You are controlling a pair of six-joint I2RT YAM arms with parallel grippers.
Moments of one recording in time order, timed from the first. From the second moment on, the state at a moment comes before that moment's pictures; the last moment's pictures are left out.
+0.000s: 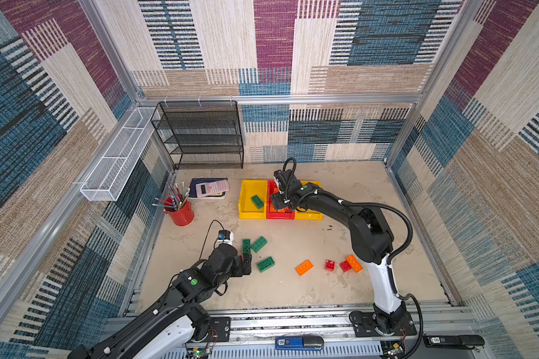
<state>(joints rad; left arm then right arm) -0.71 0.71 0.47 -0.59 -0.24 -0.65 0.64 2.13 1.74 -0.49 0.15 0.15</state>
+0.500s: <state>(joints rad) -0.58 0.80 0.45 -0.63 -0.24 -0.76 0.65 1.67 1.31 -0.40 0.04 0.21</state>
